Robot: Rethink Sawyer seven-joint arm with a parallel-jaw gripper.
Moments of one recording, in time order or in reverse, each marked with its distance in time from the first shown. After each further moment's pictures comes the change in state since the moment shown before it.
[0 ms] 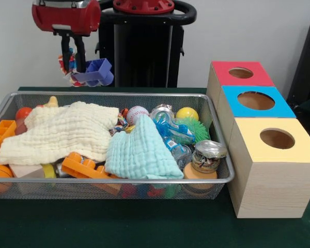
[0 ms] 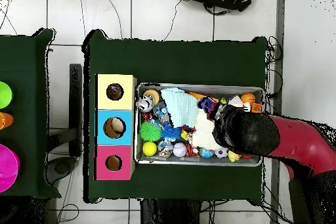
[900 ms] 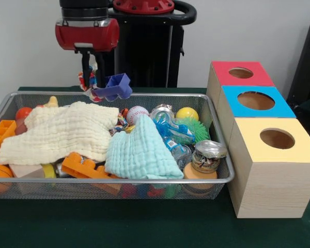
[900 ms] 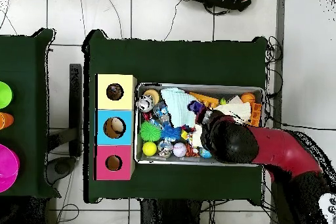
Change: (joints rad) arm 0.027 0.038 -0.018 0.111 -0.026 -0.230 0.000
